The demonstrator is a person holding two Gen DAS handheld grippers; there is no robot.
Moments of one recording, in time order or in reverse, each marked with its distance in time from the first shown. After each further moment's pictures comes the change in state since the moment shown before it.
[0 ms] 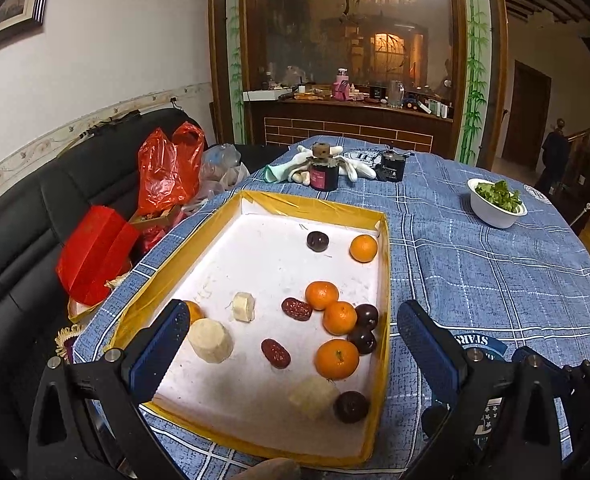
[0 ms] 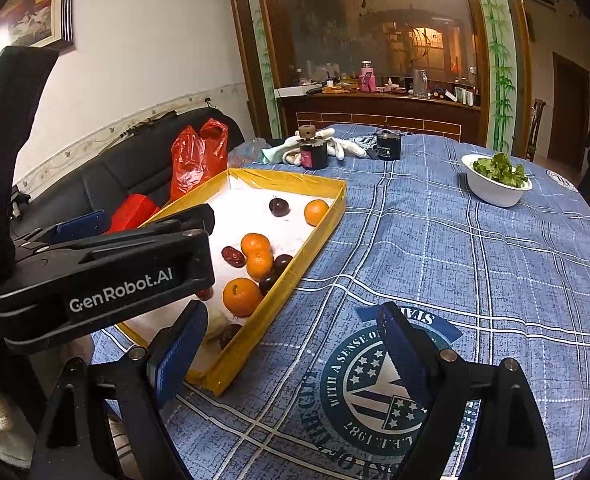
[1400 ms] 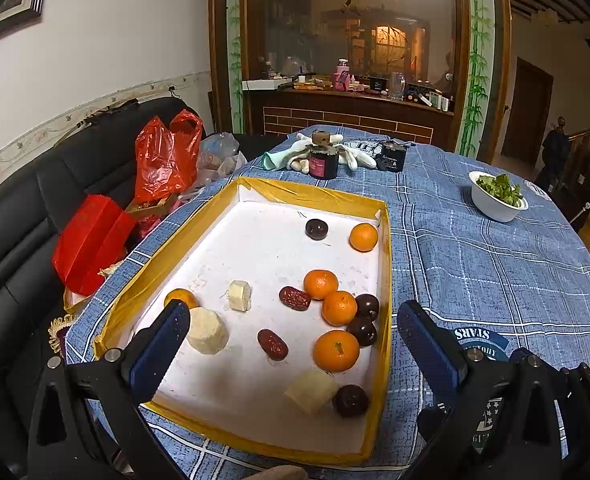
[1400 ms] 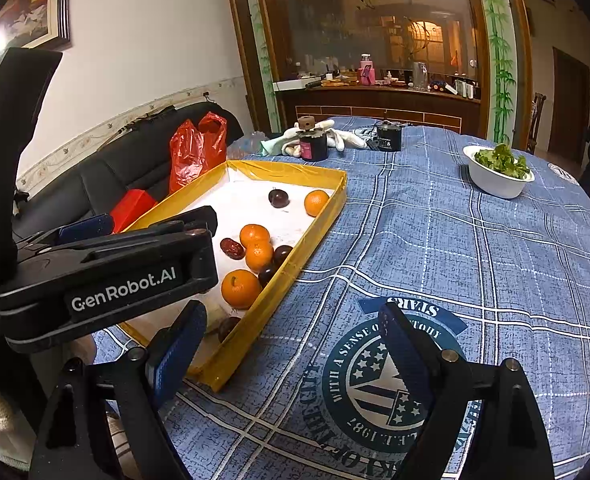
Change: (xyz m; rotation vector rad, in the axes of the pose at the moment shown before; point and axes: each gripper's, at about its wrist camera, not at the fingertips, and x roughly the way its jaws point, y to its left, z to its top) left arm 0.007 0.000 -0.007 -0.005 0.028 -0.010; right arm 0.006 0.000 -0.008 0.008 0.020 0.000
